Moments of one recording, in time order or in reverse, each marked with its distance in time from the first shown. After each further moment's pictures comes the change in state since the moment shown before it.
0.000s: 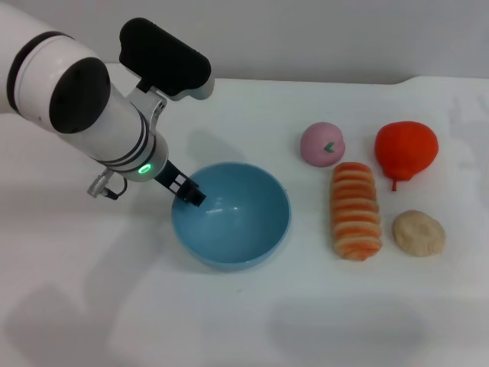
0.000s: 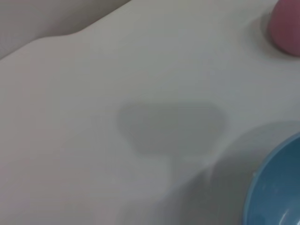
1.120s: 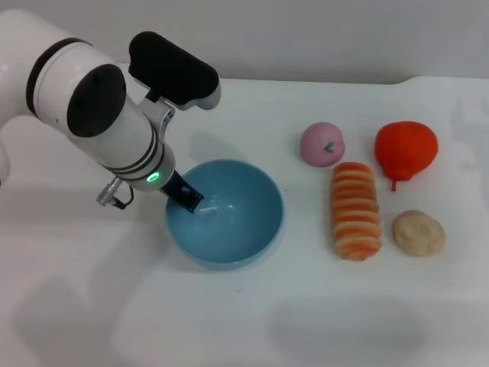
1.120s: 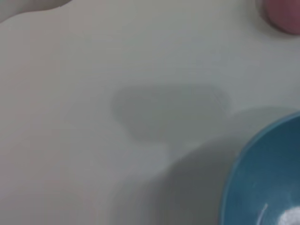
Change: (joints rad) left arm -0.033 -0.006 0.025 -0.059 -0.023 -0.005 -0.042; right arm -0.005 0.000 0.003 0.006 0.002 -0.013 0.049
